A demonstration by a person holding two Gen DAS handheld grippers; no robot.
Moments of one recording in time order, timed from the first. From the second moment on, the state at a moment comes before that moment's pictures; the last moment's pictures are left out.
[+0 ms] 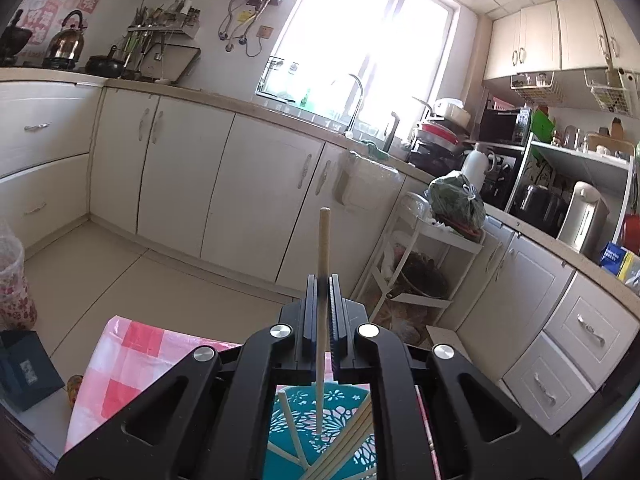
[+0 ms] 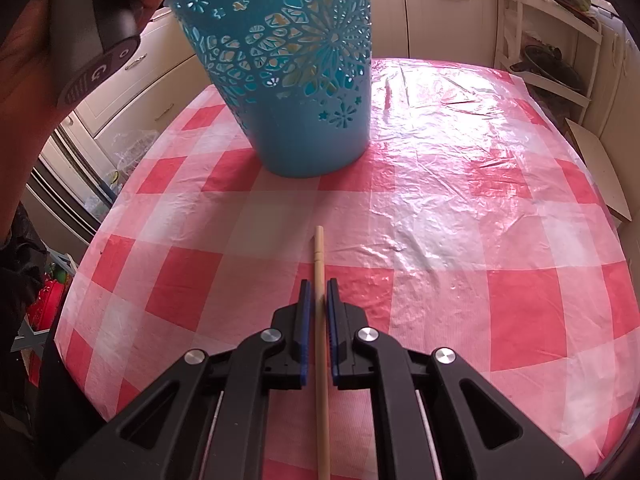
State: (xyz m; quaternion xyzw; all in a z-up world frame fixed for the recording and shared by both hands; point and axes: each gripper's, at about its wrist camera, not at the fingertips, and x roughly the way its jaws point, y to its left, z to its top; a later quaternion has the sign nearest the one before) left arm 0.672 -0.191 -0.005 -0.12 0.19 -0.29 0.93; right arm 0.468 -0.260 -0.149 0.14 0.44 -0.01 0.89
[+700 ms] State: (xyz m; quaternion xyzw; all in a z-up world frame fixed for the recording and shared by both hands) left arm 0.600 -0.093 -0.001 -0.07 0.23 -0.23 0.94; right arm 0.458 -0.249 -0.145 0.09 0.46 0.00 0.88
